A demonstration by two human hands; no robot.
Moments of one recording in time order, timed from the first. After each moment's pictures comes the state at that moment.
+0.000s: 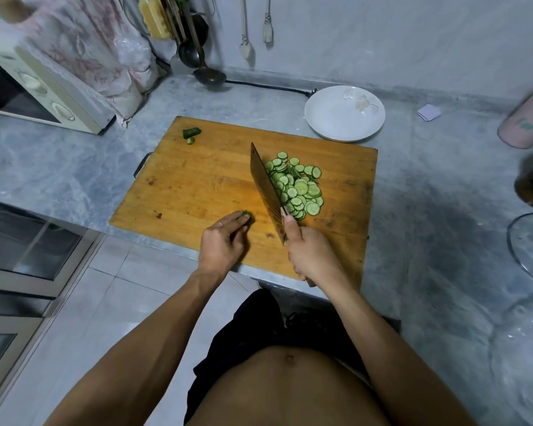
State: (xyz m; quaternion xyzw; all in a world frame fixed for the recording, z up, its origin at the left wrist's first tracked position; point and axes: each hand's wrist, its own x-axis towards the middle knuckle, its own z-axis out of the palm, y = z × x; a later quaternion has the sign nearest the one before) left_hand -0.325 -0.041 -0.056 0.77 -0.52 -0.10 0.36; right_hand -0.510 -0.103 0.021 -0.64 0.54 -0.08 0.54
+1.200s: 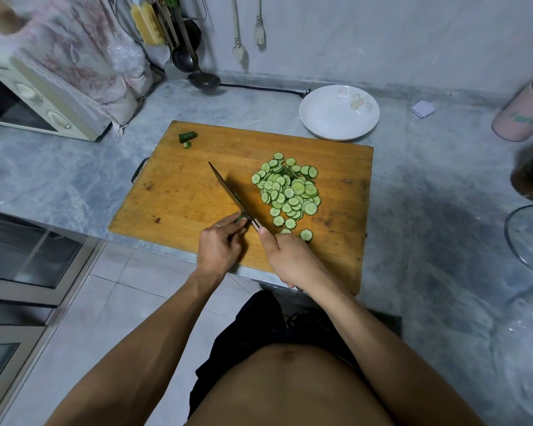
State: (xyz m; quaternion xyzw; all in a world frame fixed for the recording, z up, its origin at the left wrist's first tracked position) left_hand -0.323 -0.043 -0.052 0.77 -0.53 -0.08 0.35; right_hand -0.493 -0.091 0.026 -0.74 0.46 -0.04 0.49
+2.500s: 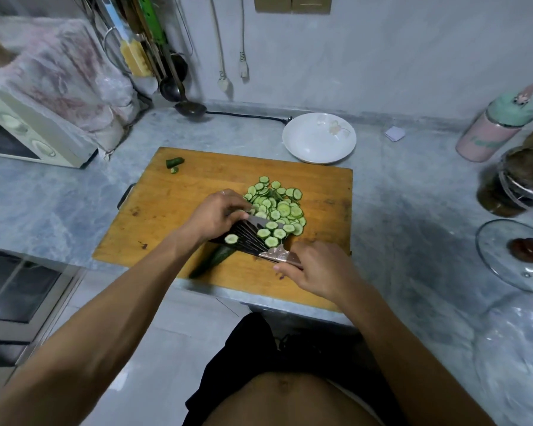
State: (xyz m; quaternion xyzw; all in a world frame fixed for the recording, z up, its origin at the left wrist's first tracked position) left_hand -0.285 -0.129 0.017 0.66 -0.70 -0.19 0.21; right_hand -0.551 -0.131 0.022 -0.93 0.34 -0.02 0.13
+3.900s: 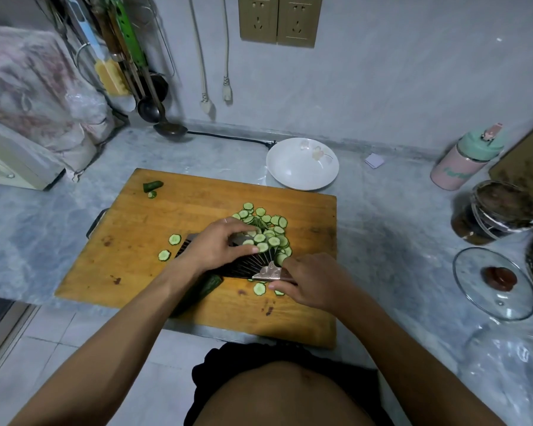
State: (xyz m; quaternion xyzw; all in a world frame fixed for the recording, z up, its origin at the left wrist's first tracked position) left_hand -0.297 -0.159 0.002 0.64 -0.68 -0.28 0.23; right_hand -0.550 -0.185 0.015 -0.96 0.26 -0.06 0.08
